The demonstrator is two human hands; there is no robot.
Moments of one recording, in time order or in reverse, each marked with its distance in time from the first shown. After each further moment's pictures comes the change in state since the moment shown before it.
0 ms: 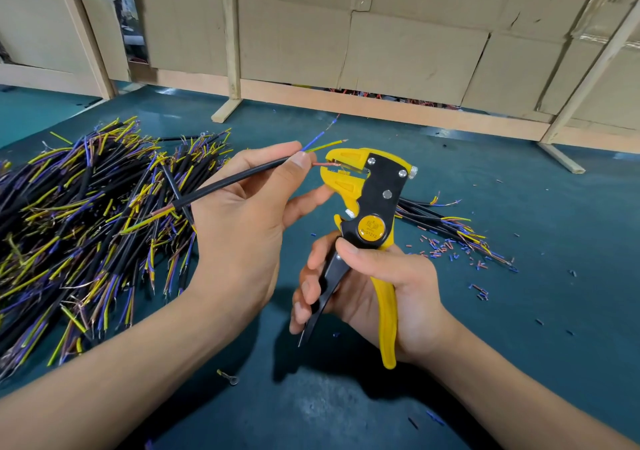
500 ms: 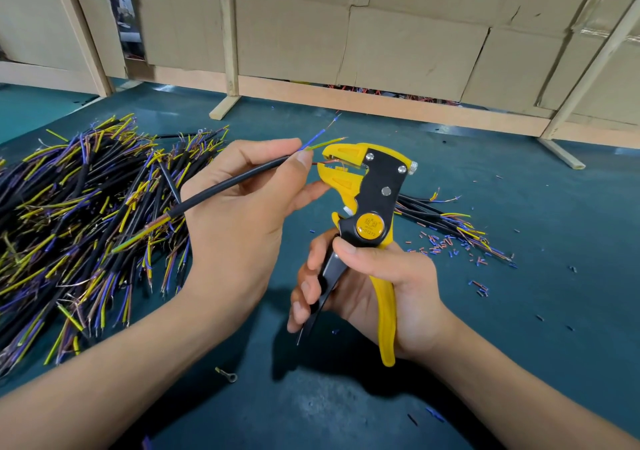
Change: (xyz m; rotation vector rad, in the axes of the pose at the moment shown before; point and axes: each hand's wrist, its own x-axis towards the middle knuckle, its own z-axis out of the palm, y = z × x) left_hand -0.001 0.002 -0.001 0.113 -0.019 0.130; right_hand 0.000 0.001 -0.002 -0.018 -0.038 -0.014
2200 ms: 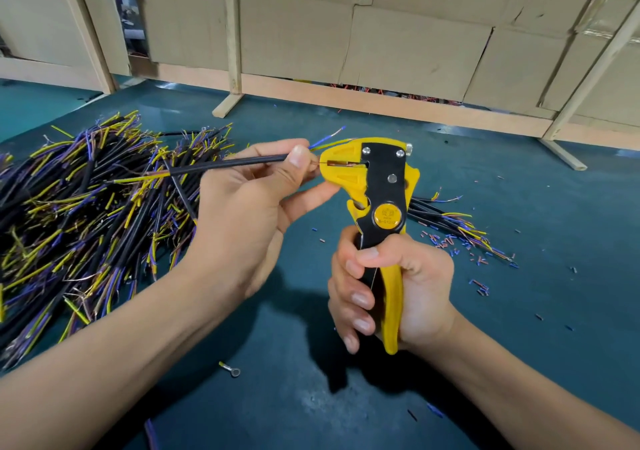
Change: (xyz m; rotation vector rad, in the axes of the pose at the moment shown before) left_hand 0.010 0.002 -0.001 -0.150 -0.069 -0.282; right_hand -0.005 -0.008 0.005 0.000 0.068 -0.024
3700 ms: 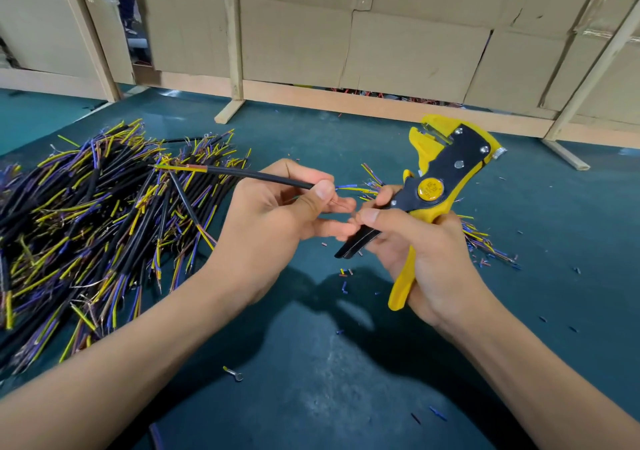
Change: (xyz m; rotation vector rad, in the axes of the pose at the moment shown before) left_hand 0.001 -0.011 -0.007 0.206 -0.223 -0.004; right_hand 0.011 -0.019 -0.014 -0.248 0.438 -0.335
